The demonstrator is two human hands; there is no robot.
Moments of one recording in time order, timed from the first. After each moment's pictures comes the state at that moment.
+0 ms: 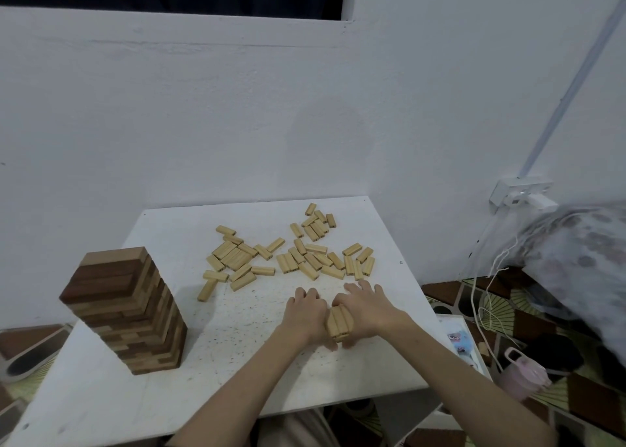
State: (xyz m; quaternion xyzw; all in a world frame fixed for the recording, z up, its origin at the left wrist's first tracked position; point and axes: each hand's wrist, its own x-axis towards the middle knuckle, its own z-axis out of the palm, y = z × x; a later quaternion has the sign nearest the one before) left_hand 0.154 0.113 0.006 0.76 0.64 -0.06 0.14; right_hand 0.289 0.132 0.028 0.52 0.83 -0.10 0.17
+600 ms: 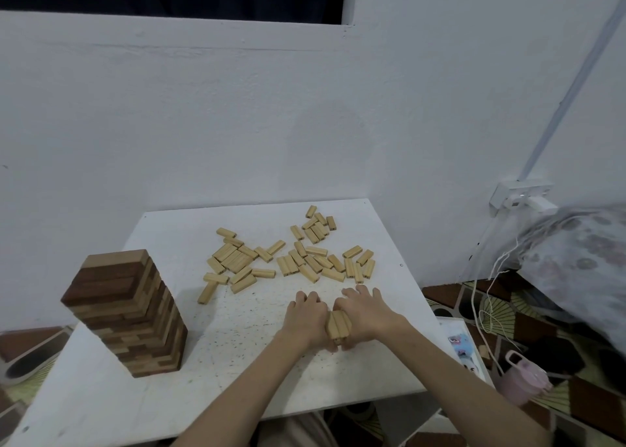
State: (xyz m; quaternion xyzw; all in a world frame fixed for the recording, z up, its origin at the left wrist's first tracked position) left_hand 0.156 0.112 0.004 0.75 0.64 -0.06 0.14; right_hand 0.285 0.132 0.024 0.52 0.83 -0.09 0.18
